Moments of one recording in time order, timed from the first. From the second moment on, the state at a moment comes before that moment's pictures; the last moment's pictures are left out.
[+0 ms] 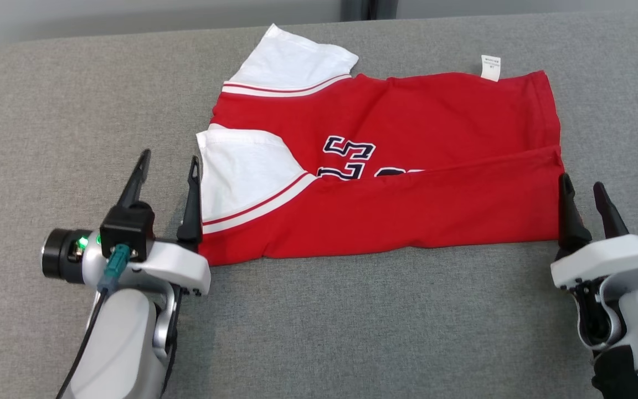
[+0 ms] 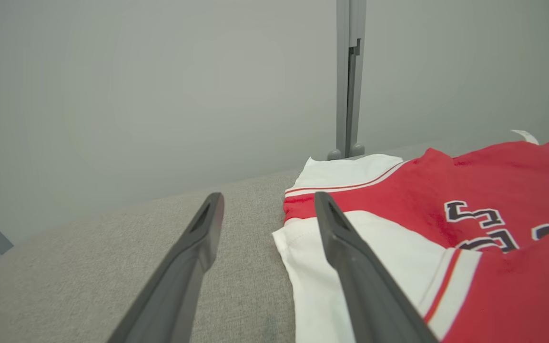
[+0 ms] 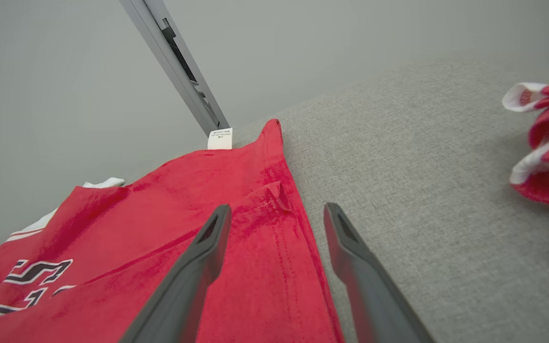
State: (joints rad) left arm -0.44 0.09 -0.15 0.43 -0.05 0.07 -0.26; right arm -0.50 -0.16 0.05 0.70 0.58 0.13 -0.26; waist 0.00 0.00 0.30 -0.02
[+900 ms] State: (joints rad) left arm -0.27 0.05 -0.17 0.48 -0.18 0.03 -0.26; right arm -0.45 -0.13 0.01 0.80 0.45 0.13 -0.27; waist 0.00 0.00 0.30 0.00
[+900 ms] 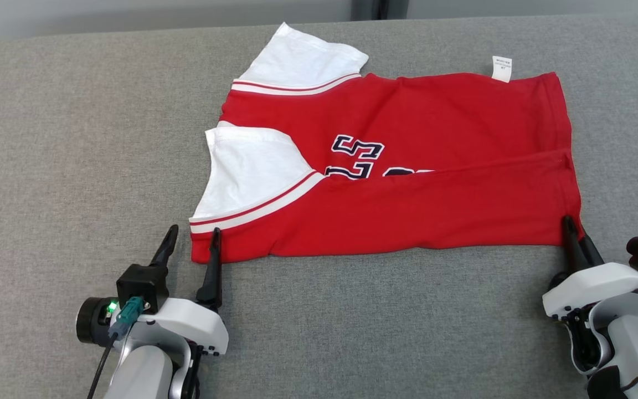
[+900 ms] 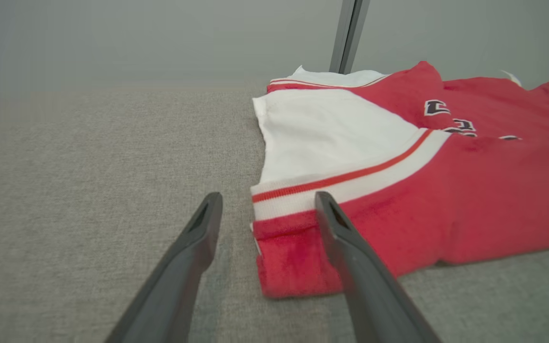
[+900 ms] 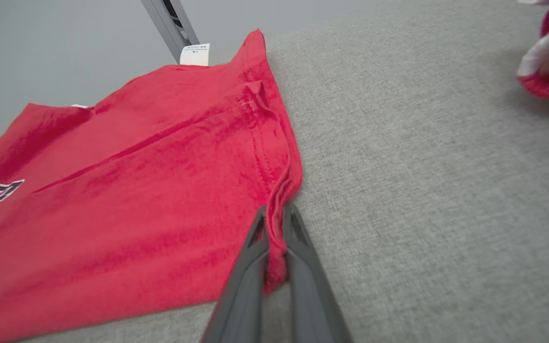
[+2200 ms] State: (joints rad) left arm 0.09 0.05 -0.16 0.59 -0.24 0.01 -0.26; right arm -0.10 -0.09 0.06 0.77 0.50 0.13 -0.26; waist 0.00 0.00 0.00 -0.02
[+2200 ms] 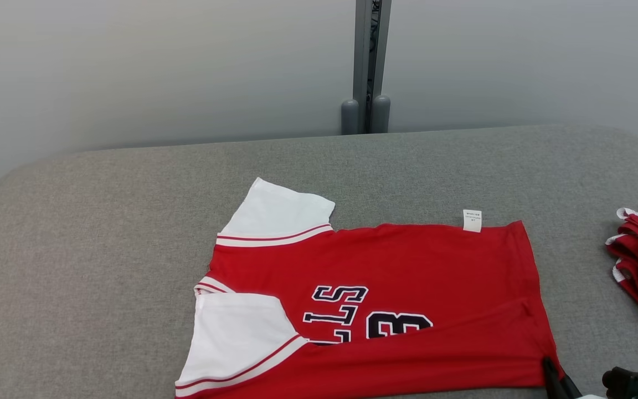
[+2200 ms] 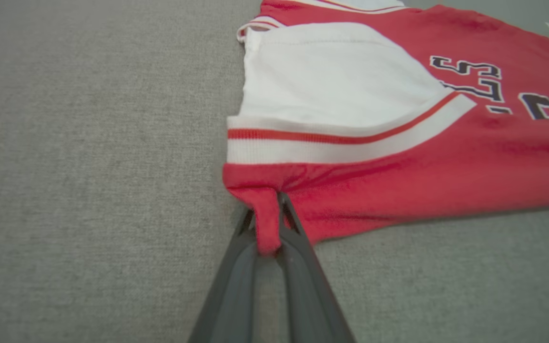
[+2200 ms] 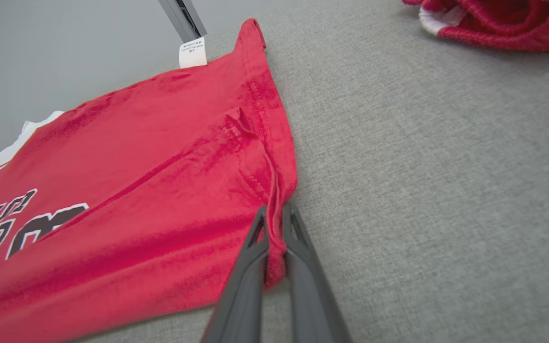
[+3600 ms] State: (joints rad) left arm -0.84 0.10 -0.39 0.99 -0.20 -0.13 -0.12; right arm -0.78 -0.21 0.16 1.07 0.47 0.13 -0.09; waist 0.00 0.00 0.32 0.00
